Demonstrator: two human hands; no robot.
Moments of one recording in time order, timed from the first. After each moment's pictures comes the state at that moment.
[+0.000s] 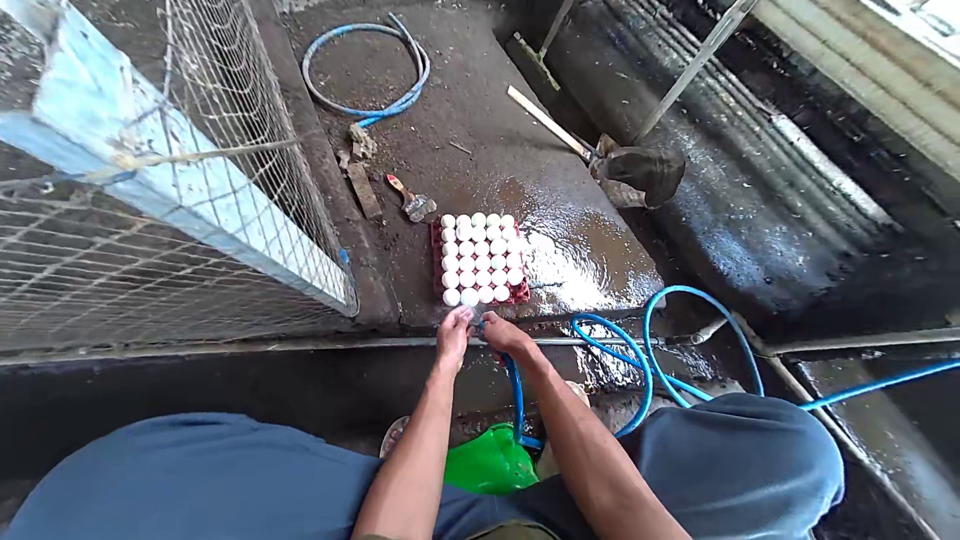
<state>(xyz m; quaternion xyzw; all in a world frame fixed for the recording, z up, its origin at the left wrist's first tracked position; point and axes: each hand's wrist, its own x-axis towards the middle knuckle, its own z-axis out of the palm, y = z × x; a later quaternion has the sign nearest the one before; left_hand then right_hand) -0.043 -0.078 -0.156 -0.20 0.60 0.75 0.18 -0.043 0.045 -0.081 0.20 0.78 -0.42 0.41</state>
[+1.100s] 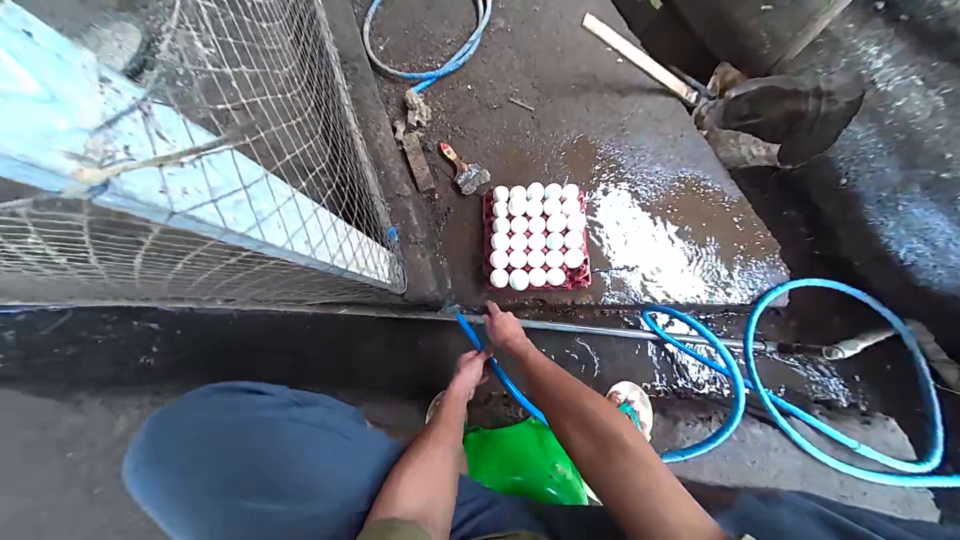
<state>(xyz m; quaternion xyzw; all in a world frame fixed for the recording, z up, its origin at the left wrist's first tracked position) 0.024 -0.134 -0.205 -0.38 0.63 0.59 0.33 -0.064 -0.022 -0.200 0.03 0.86 -0.32 0.41</state>
